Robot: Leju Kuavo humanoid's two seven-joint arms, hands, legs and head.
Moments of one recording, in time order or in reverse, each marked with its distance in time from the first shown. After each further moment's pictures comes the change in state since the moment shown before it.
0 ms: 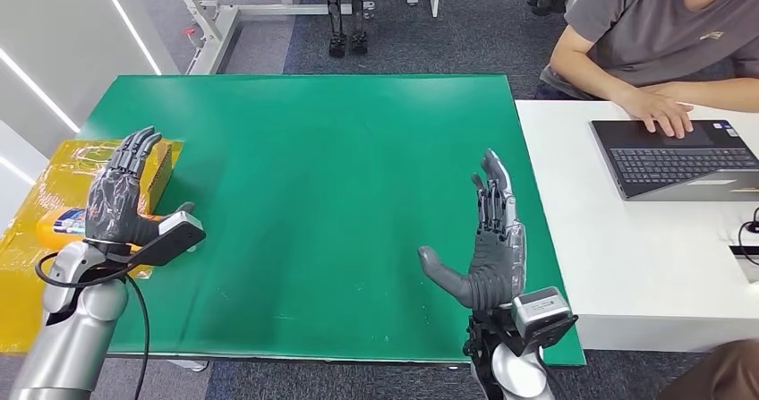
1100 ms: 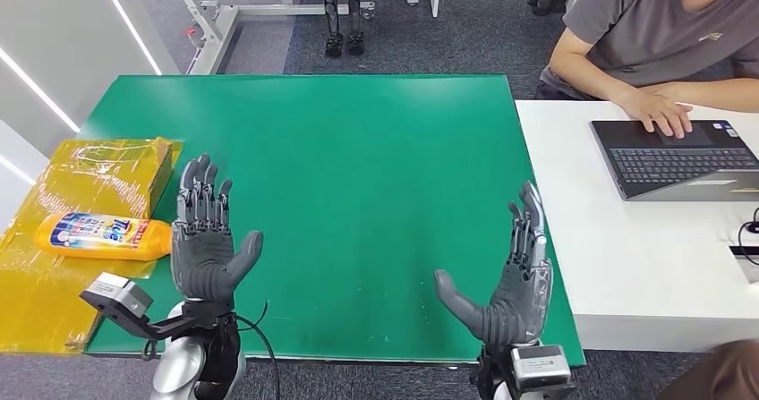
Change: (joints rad) left arm 0.278 -0.425 -0.192 -0.346 0.947 -0.188 -0.097; right arm 0.145 -0.020 0.029 -0.103 0.131 -0.249 -0.053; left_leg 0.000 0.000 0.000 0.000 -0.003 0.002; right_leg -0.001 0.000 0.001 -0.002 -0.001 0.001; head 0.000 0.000
